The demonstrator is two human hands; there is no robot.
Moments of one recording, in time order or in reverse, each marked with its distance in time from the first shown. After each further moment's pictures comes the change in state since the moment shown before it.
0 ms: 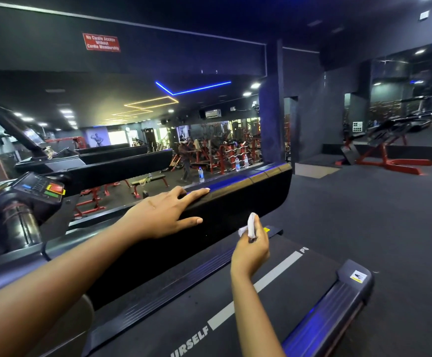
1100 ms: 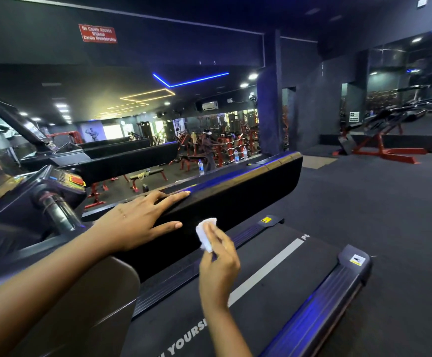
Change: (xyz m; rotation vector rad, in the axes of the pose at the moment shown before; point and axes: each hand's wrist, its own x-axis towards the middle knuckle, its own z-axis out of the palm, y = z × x) left_hand -0.095 -0.046 -0.004 -0.092 0.047 0.057; right_hand -0.131 -0.041 -0.018 -0.071 -0.229 -0.466
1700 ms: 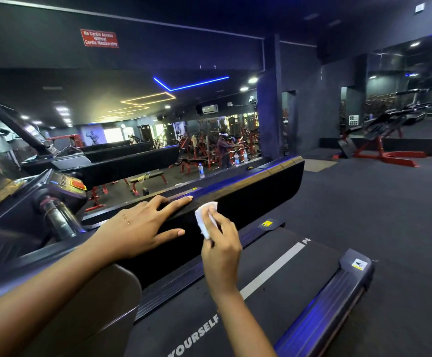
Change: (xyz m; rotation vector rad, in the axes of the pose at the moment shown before) left_hand 0.002 -0.004 0.008 0.045 0.037 0.026; right_hand 0.034 0.000 0.009 -0.149 -0.097 -0.306
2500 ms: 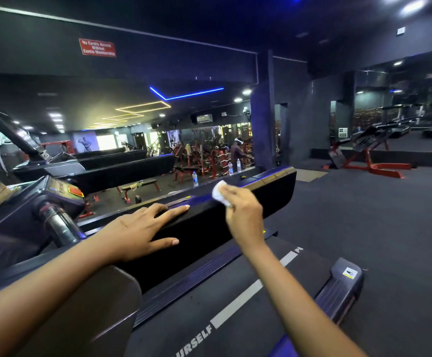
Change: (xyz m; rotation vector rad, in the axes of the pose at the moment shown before) left_hand -0.005 -0.006 -0.006 -0.029 -0.055 0.037; right_hand 0.089 0.032 -0.019 -0.111 -0.198 -0.152
